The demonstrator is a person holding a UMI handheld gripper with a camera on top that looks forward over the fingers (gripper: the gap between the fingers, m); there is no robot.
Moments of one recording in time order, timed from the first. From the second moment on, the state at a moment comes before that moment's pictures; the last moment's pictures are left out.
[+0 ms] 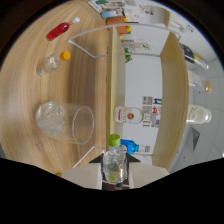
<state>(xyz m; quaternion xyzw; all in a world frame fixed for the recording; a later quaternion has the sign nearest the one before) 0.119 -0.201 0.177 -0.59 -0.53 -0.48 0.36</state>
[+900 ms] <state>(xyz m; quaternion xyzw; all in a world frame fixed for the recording) 0.091 -0.220 0.244 -0.71 -0.29 -0.18 0.61</state>
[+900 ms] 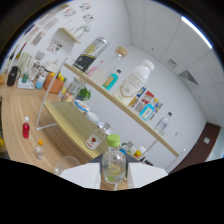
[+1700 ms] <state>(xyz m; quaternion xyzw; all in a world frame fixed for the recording) 0.140 -0.205 0.028 -0.87 -0.05 0.05 0.49</state>
